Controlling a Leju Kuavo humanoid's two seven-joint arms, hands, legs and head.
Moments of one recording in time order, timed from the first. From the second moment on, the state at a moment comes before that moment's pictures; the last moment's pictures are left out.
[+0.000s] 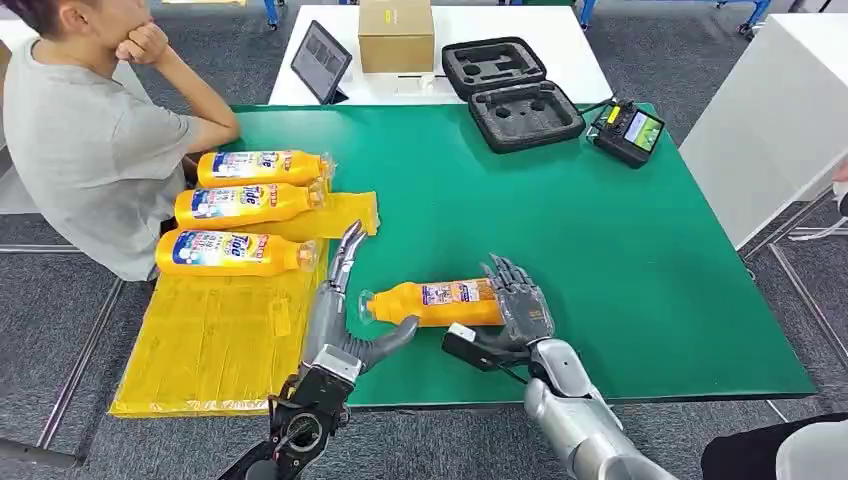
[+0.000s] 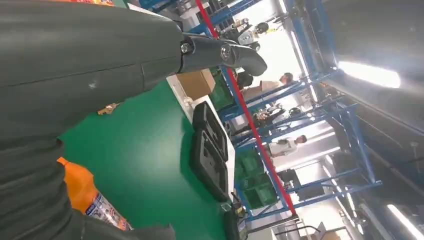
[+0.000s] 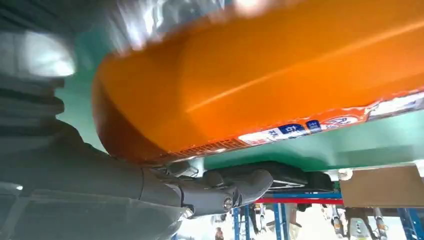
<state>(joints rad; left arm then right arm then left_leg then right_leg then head) -0.25 -0.14 -0.64 -1.28 -0.06 0.65 -0.70 -0.44 0.04 0.06 -0.55 1.21 -0.64 -0.32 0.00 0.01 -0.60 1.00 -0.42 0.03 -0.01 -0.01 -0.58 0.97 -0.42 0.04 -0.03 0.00</state>
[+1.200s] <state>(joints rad) -0.25 -0.14 -0.65 -1.28 -0.07 0.66 -0.70 -0.48 0.07 0.10 -0.56 1.27 -0.52 -0.29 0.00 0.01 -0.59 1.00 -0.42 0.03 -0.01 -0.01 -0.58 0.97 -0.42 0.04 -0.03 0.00</state>
